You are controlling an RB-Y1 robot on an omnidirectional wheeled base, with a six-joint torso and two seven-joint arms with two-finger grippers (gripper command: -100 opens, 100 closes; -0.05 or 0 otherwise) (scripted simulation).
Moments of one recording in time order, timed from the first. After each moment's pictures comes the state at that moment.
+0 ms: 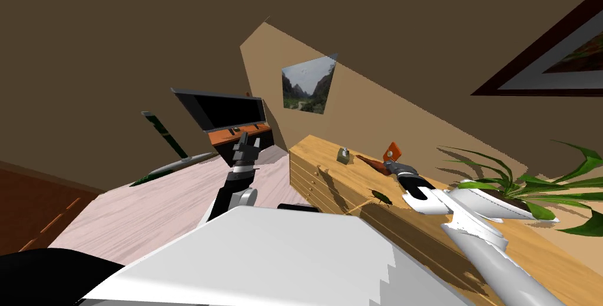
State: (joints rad) left arm 0.53 0.00 -0.04 -2.37 0.00 -0.37 0.17; right arm 0.21 -0.81 -0.34 -1.37 0.42 0.08 0.43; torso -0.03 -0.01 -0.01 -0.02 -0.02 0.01
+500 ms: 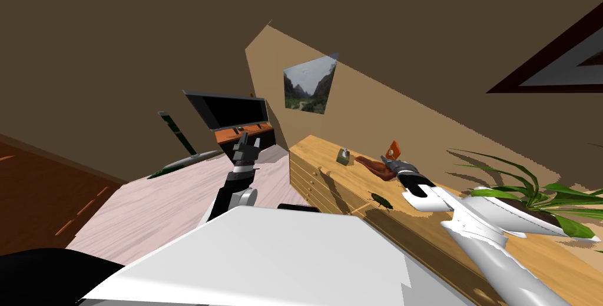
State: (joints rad) left arm 0.53 0.00 -0.04 -2.37 0.00 -0.37 0.17; right arm 0.20 -0.82 -0.34 -1.39 0.41 0.11 0.39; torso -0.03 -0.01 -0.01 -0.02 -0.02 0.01
